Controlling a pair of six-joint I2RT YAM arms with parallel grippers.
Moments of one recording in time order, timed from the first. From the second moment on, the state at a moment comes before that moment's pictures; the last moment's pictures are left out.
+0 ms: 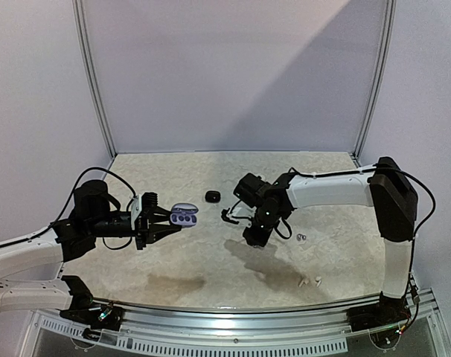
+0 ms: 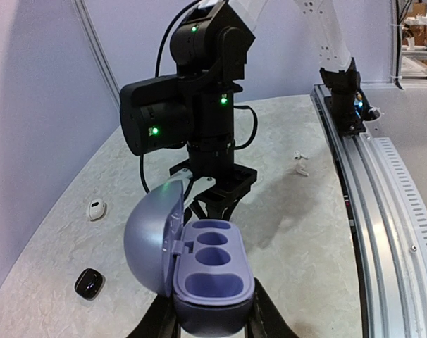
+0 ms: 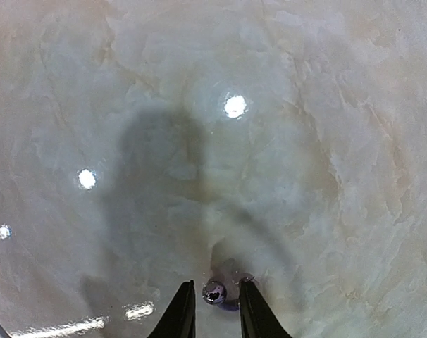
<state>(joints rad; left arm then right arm) -0.66 0.89 0.44 0.20 0.62 0.39 0.92 2.02 1.45 -0.71 0.00 -0.19</state>
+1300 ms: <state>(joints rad) -0.66 0.89 0.44 0.20 0.62 0.40 0.84 1.99 1.32 -0.62 -0.11 -0.12</state>
